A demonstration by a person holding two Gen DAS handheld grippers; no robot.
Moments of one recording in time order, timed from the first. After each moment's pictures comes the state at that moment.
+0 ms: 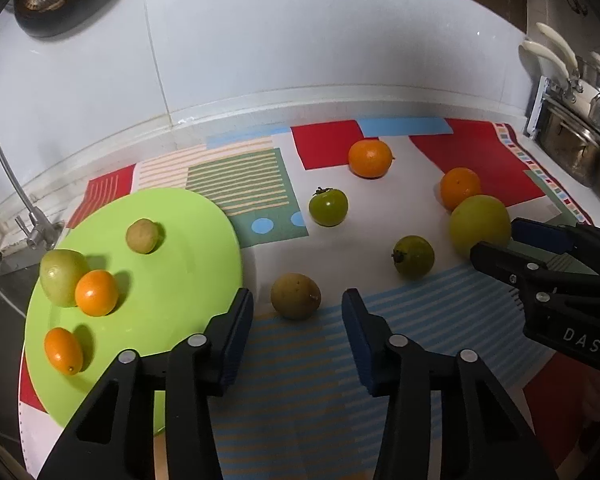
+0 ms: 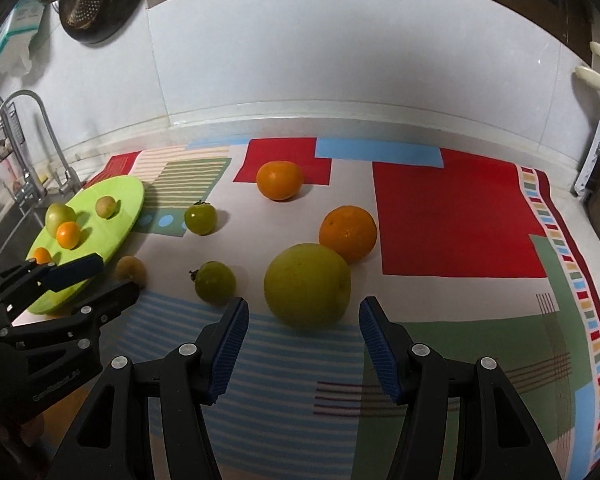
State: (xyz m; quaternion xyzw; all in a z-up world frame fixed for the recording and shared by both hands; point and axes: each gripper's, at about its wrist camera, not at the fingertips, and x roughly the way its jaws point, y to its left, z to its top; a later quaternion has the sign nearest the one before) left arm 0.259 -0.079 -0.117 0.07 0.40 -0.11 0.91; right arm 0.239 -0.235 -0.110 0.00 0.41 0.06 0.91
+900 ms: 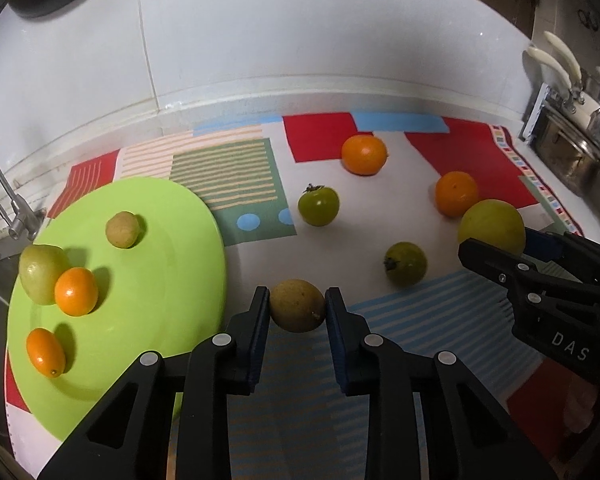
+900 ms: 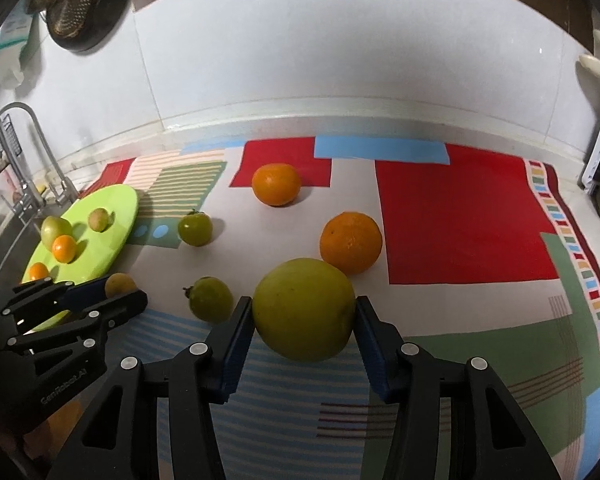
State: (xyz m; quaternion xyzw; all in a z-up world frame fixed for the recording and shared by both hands) left arm 0.265 -0.078 -0.114 0.04 0.43 -0.13 0.89; right arm 0.250 -0.234 -0.109 0.01 0.41 0.06 0.91
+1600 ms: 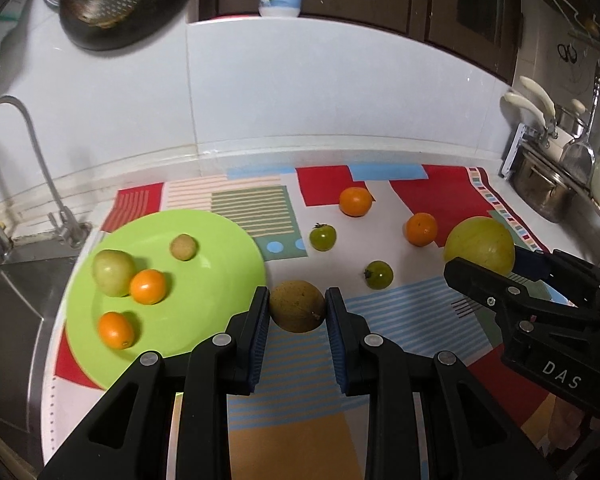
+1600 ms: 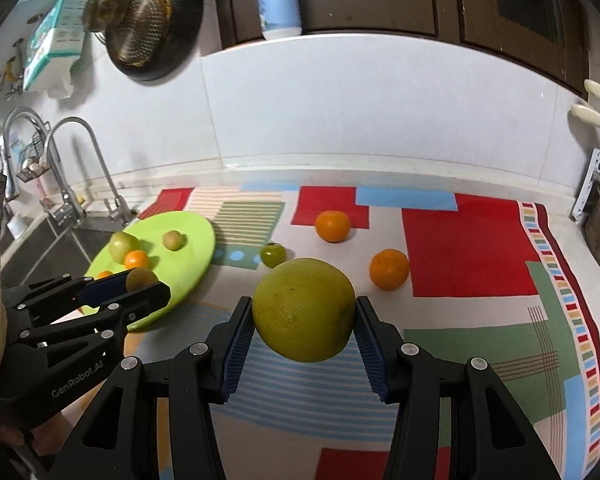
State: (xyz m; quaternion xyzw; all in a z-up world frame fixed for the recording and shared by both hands) left arm 0.204 -0.044 -0.057 0.02 0.37 -0.12 0.92; right arm 0.190 -0.196 -0.050 0.01 0.36 0.09 0.93
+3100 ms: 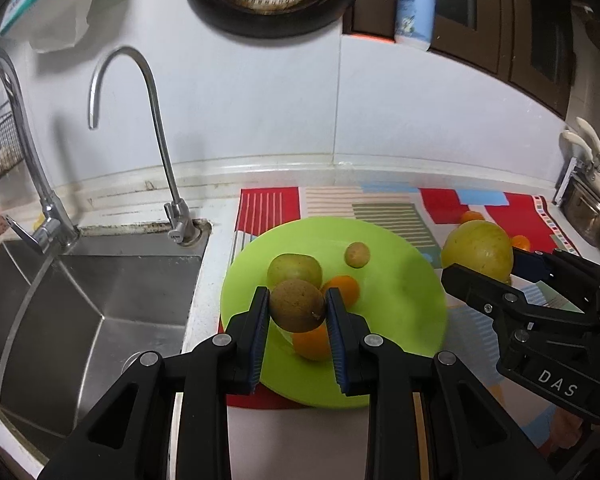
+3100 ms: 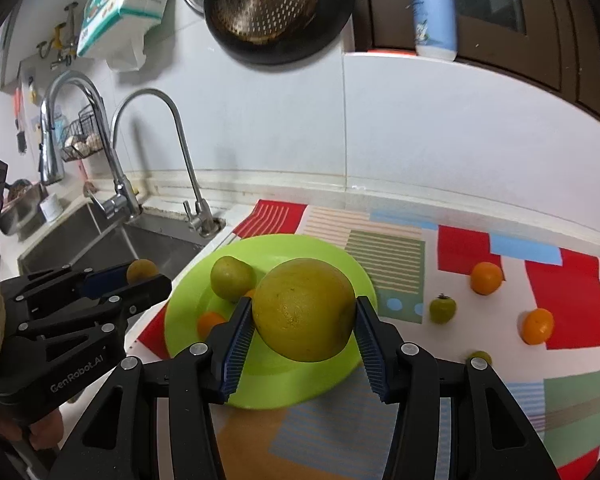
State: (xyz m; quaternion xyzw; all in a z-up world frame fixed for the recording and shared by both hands) left arm 0.221 0.109 -0.057 0.01 0.35 -0.05 0.94; right arm 0.221 -0.036 -0.045 -0.02 0.34 0.16 0.93
